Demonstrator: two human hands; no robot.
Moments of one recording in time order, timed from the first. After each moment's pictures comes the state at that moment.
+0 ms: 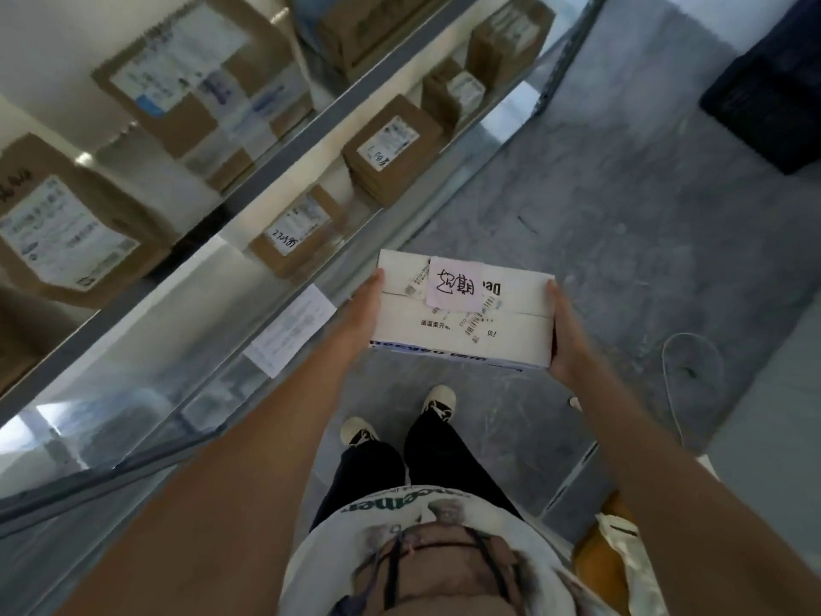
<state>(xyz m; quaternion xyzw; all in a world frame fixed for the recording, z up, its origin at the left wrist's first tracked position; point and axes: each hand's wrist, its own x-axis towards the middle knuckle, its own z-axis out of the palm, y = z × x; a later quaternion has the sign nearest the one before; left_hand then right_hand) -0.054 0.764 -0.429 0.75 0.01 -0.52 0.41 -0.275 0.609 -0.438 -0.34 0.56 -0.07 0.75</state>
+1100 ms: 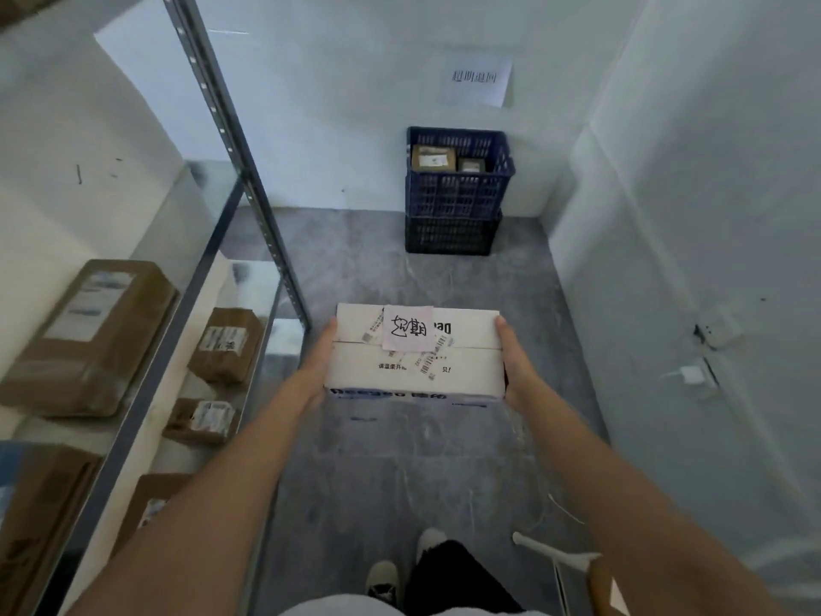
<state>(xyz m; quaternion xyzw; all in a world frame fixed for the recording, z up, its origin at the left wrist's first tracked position) -0.122 0.260 -0.313 0.62 -0.28 -0.65 0.33 -0.405 0.270 -0.311 -0.21 0.63 -0.40 0.63</state>
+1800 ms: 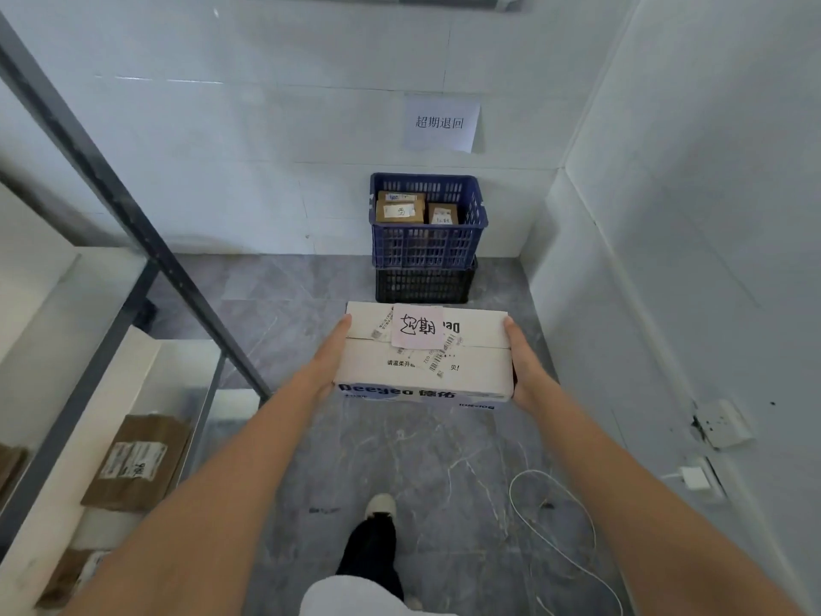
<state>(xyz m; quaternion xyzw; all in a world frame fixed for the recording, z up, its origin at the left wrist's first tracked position) -0.250 -0.020 -0.296 0.61 -0.33 -0.66 0.31 -0.531 0.003 -0.298 -0.17 0.63 -0.42 0.63</state>
